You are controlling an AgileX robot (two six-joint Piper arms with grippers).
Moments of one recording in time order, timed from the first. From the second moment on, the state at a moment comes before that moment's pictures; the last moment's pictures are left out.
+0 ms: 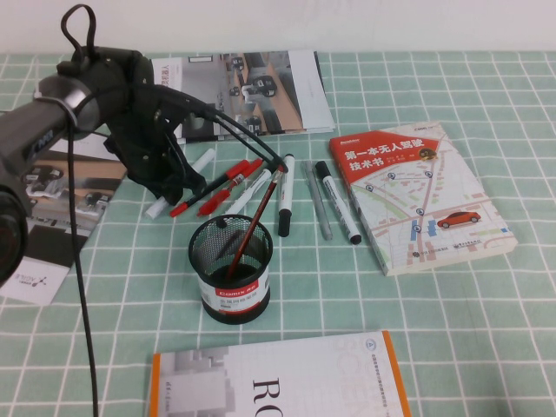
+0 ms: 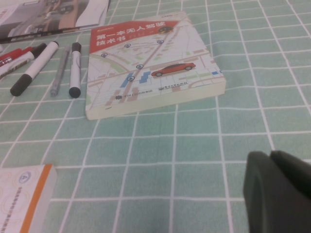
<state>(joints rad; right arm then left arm) 0.08 -0.02 0.03 0.25 0.35 -0.10 -0.30 2.27 -1.93 0.01 1.03 0.33</state>
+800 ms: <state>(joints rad) 0.08 -0.02 0.03 0.25 0.35 -0.10 -0.30 2.16 -1.93 0.01 1.13 0.30</state>
